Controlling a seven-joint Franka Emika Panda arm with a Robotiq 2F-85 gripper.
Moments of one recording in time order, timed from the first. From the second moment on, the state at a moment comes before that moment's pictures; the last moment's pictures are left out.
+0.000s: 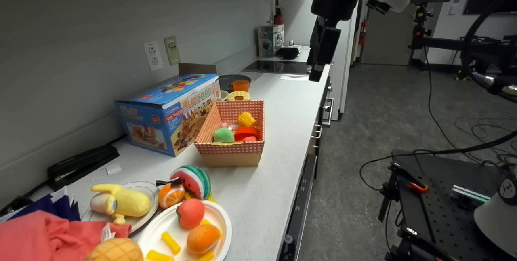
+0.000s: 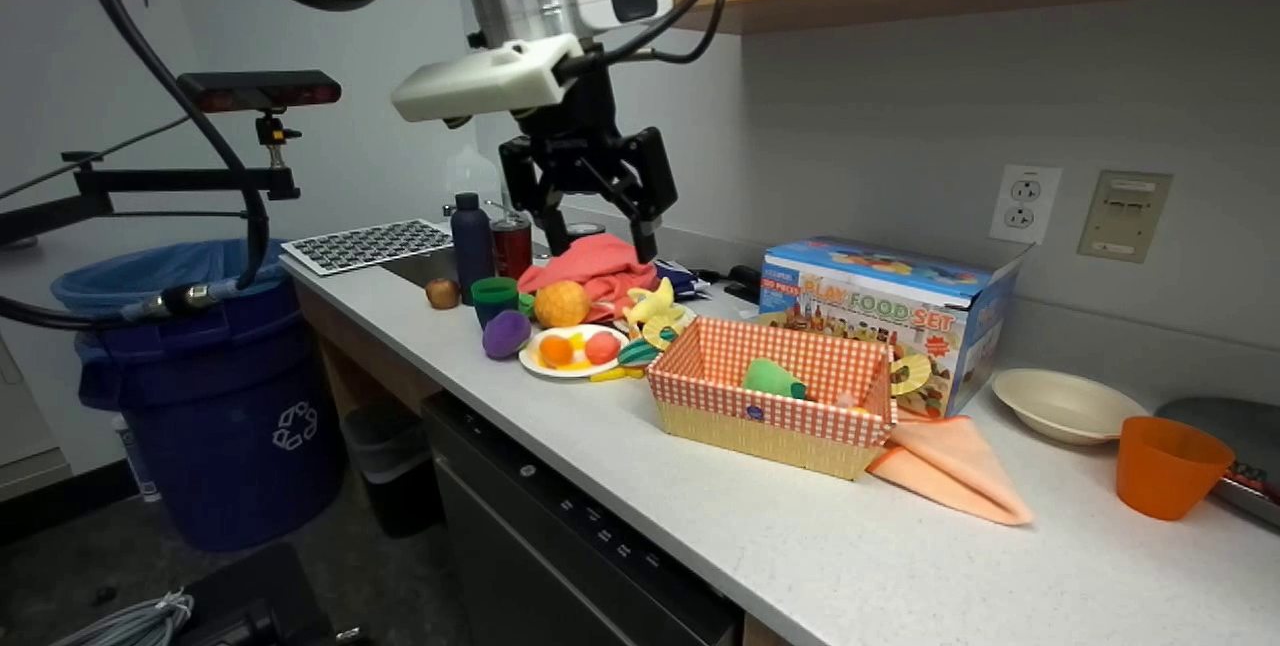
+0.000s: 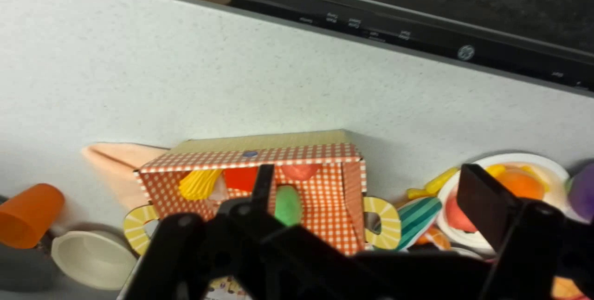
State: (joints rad) arm 0.06 -0.49 -0.05 -2.50 -0.08 2.26 -0.21
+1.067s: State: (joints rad) arm 0.04 0.07 -0.06 -2.10 -0.09 2.39 -0.23
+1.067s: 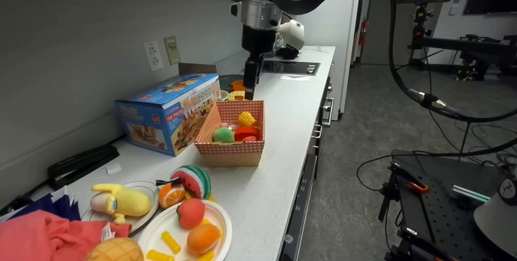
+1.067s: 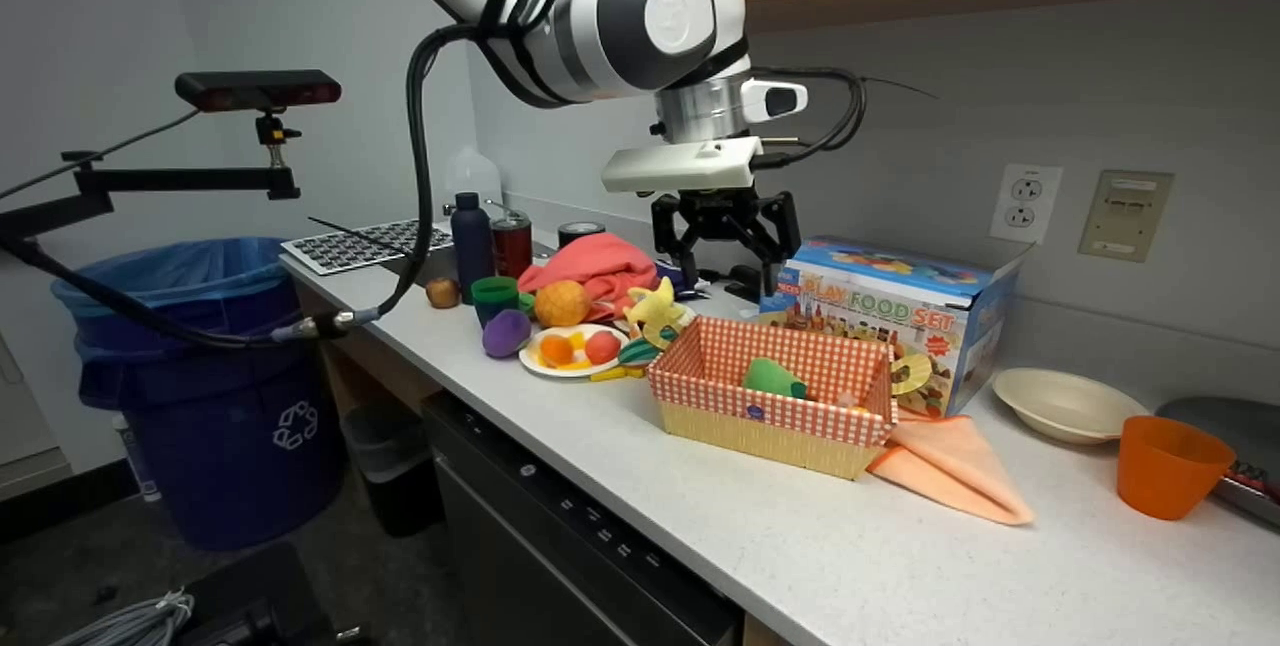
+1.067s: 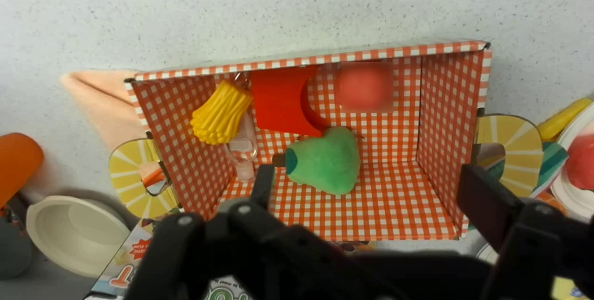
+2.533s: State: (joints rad) arm -0.03 0.34 -0.01 -1.98 -0.02 2.57 -0.39
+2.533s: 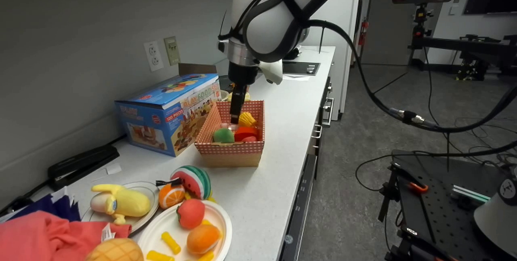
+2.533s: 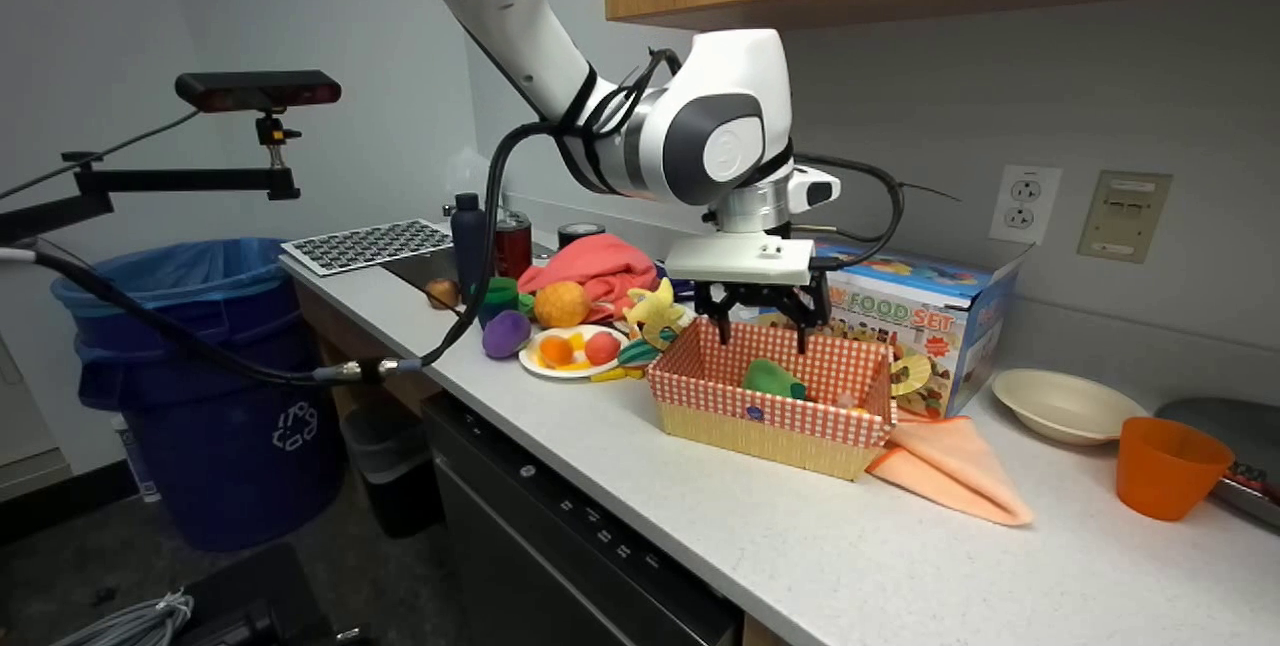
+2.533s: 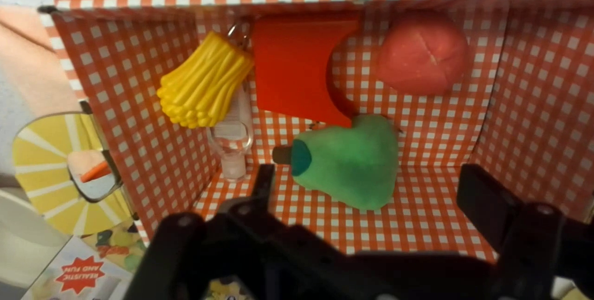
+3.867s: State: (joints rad) arm -0.11 0.37 0.05 -1.91 -0.01 2.53 -0.48
